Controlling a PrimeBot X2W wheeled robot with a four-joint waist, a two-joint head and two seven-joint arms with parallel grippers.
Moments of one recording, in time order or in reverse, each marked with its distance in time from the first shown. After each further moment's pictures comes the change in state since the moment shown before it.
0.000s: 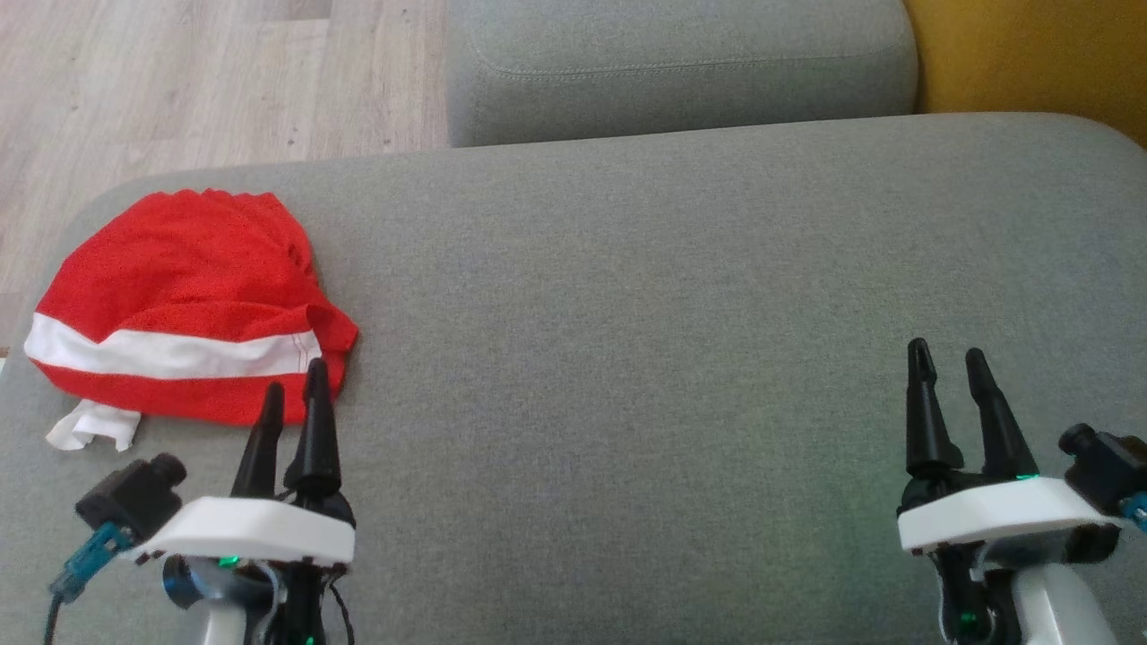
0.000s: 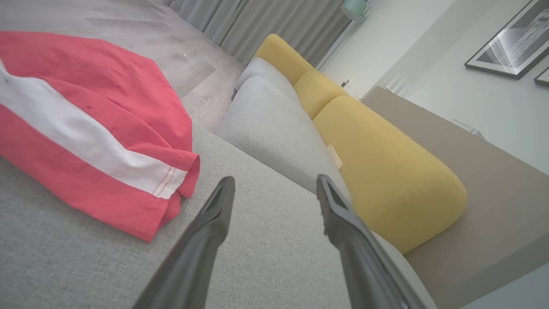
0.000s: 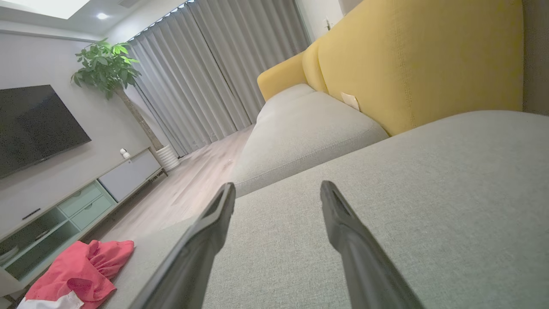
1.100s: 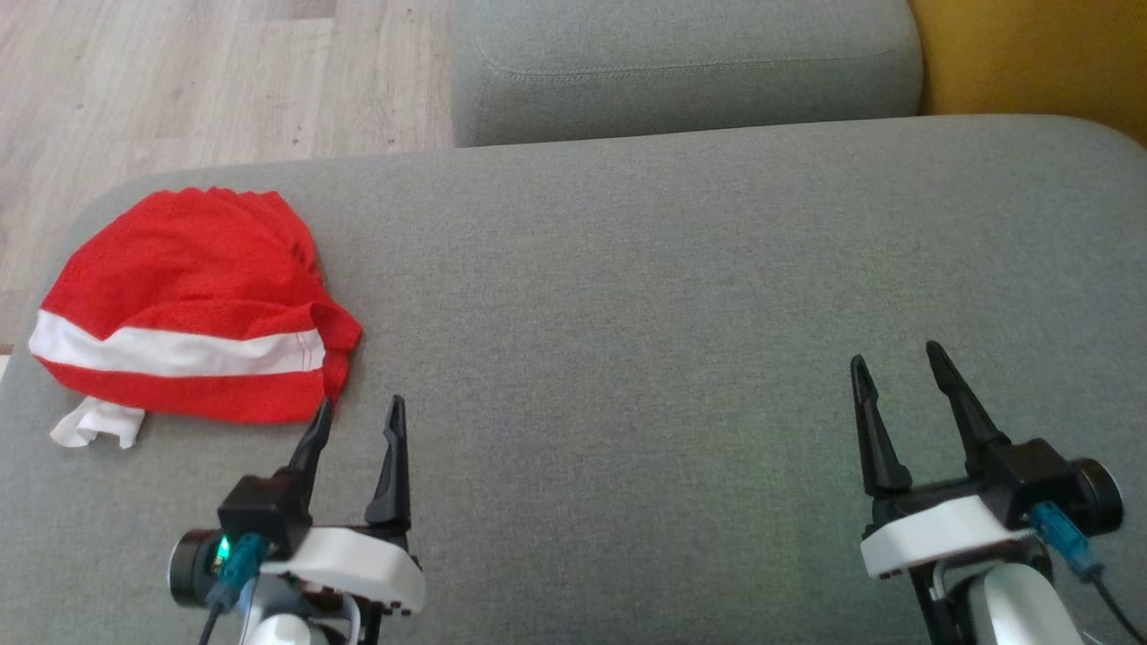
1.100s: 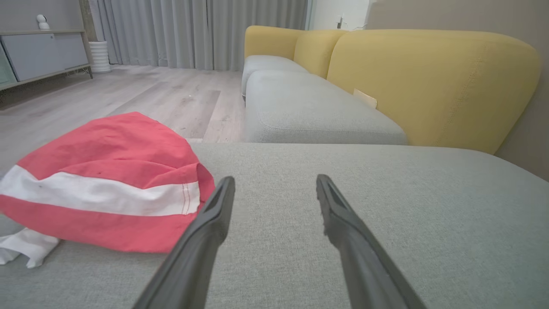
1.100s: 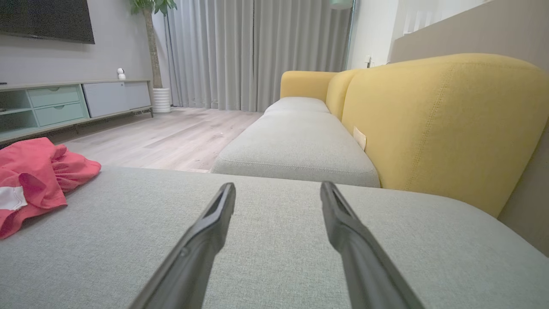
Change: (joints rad) left arm 0.012 0.077 -0.204 0.037 0.501 0.145 -0.092; right arm 0.001 -0.001 0.033 0.012 -0.490 0.000 -0.097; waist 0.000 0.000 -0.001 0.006
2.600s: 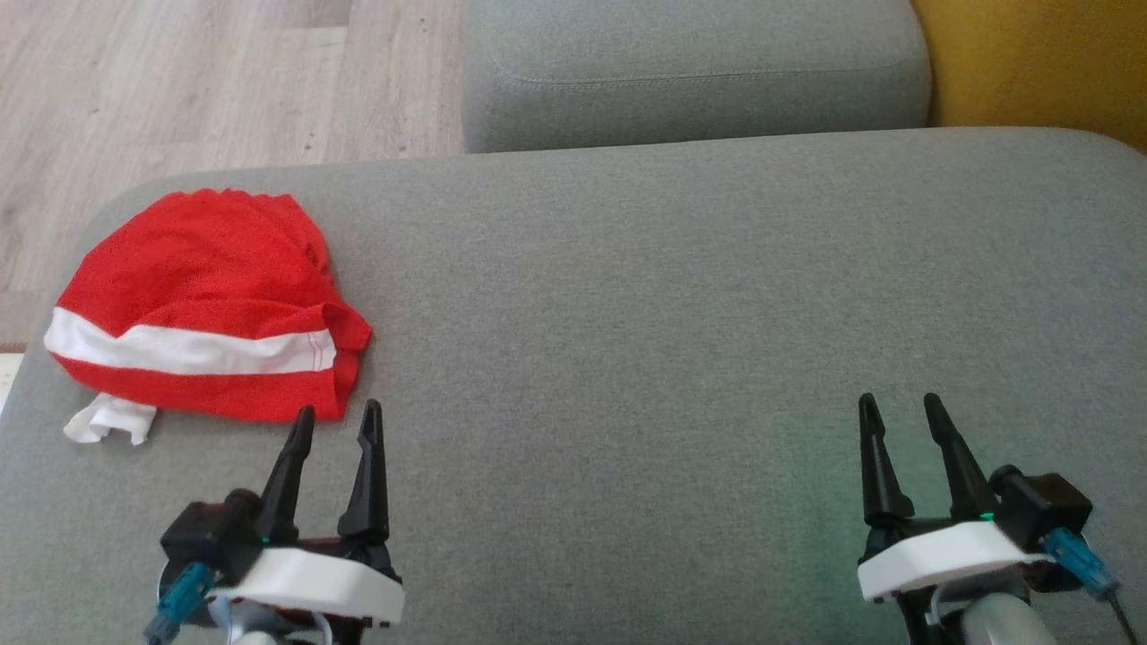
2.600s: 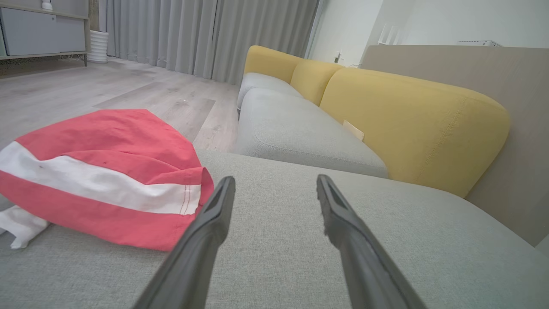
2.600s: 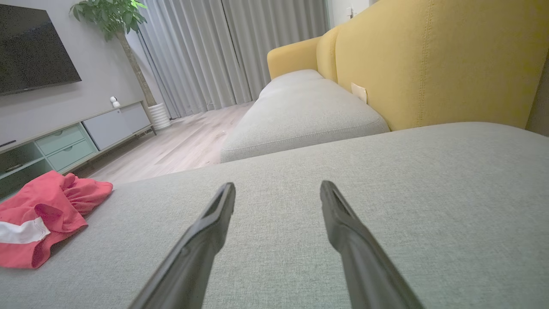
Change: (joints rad) left arm 0.048 -0.056 0.116 -0.018 -0.081 -0.150 -0.053; right arm 0.000 -0.001 0.020 0.166 0.254 0.000 -0.054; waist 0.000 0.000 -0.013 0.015
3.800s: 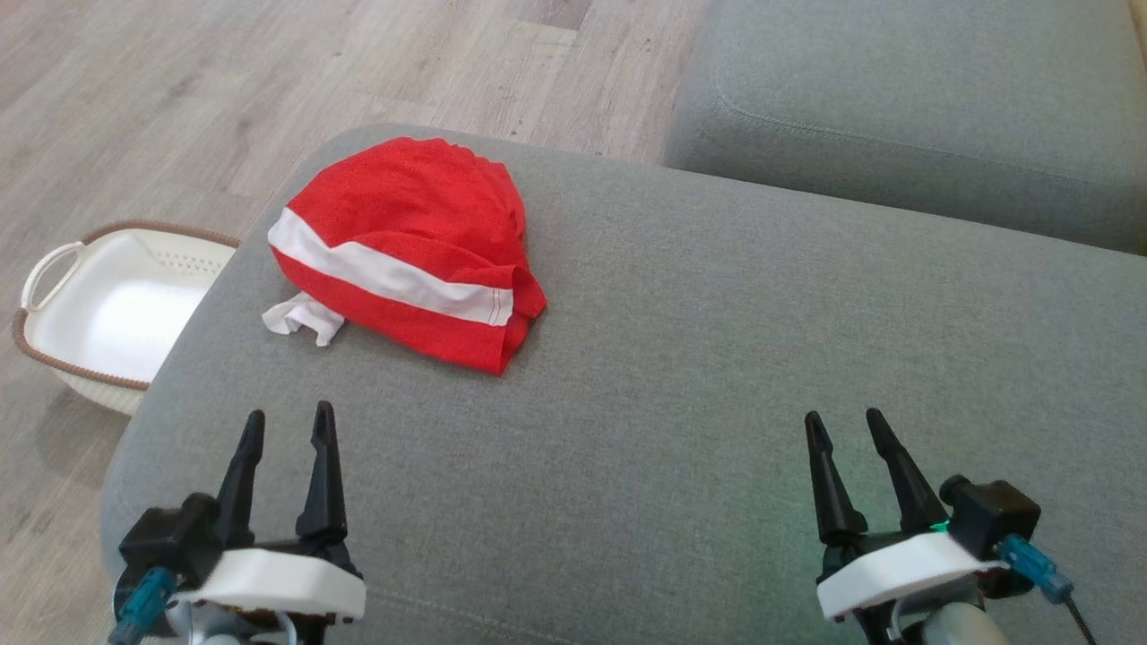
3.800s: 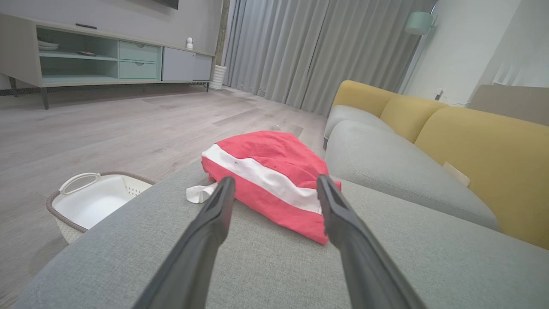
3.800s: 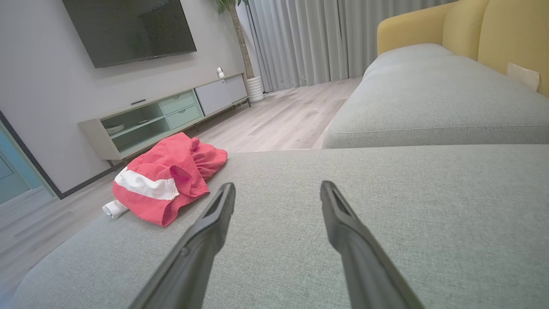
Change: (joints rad) left arm 0.003 -0.001 0.086 0.016 0.039 -0.001 0.000; right arm 0.002 0.000 0.113 0.025 0.060 0.000 0.000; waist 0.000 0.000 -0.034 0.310
